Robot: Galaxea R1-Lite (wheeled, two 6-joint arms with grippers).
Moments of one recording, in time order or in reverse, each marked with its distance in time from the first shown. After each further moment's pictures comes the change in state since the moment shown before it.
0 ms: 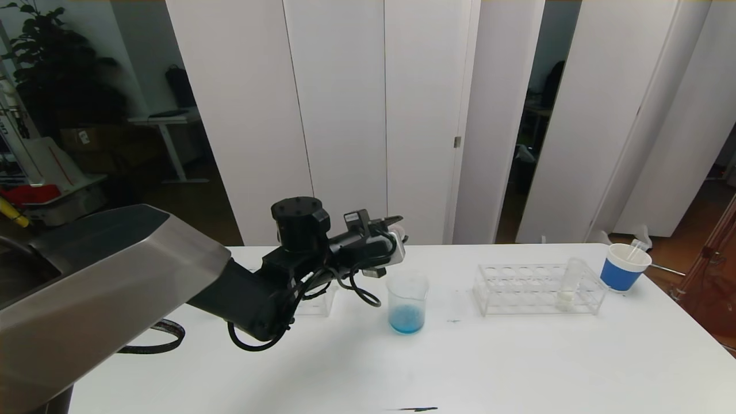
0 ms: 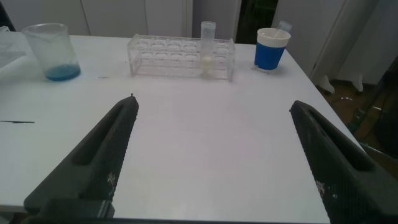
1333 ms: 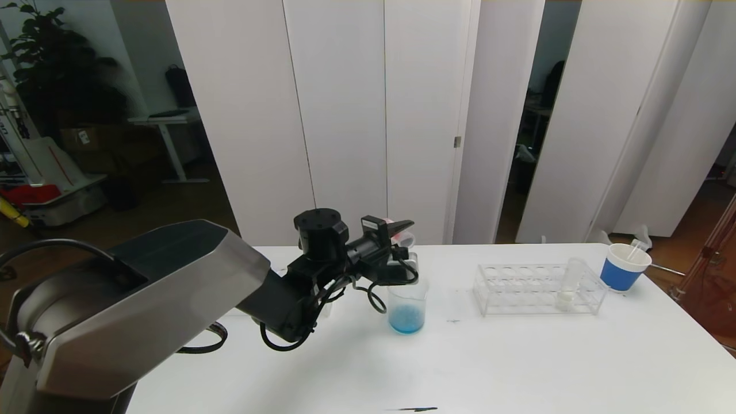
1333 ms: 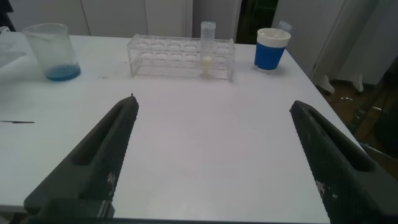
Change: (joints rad) left arm -0.020 0.131 -0.099 -0.074 0.028 0.283; right arm 0.000 0.000 0.000 0.000 0.000 0.000
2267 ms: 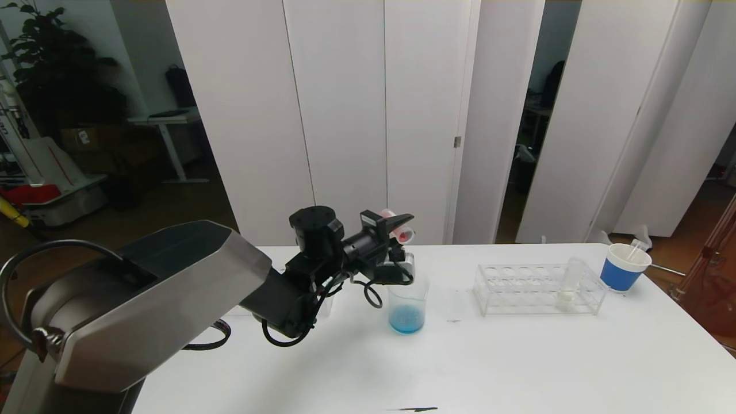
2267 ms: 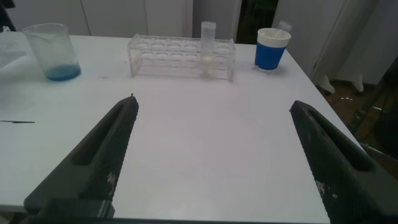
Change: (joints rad) left arm 0.021 0.028 -0.034 -0.063 -0.055 0.075; right arm 0.000 0.000 0.000 0.000 0.000 0.000
